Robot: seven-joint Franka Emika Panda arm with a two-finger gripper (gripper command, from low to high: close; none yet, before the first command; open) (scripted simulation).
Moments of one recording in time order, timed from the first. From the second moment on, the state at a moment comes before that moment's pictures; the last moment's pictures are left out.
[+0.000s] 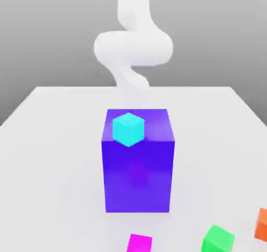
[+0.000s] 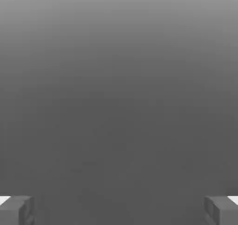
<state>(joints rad) 0.03 -0.71 -0.04 -2.30 0.09 2.30 0.84</state>
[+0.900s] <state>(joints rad) 0.17 0.19 -0.12 -2.30 0.54 2.38 1.62</state>
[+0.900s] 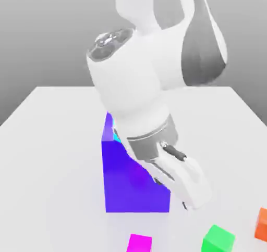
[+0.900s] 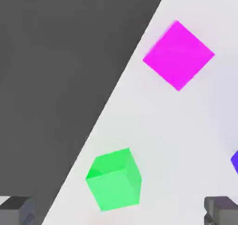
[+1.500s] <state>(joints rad) 0.37 0.45 -0.30 -2.33 0.33 2.74 2.34</state>
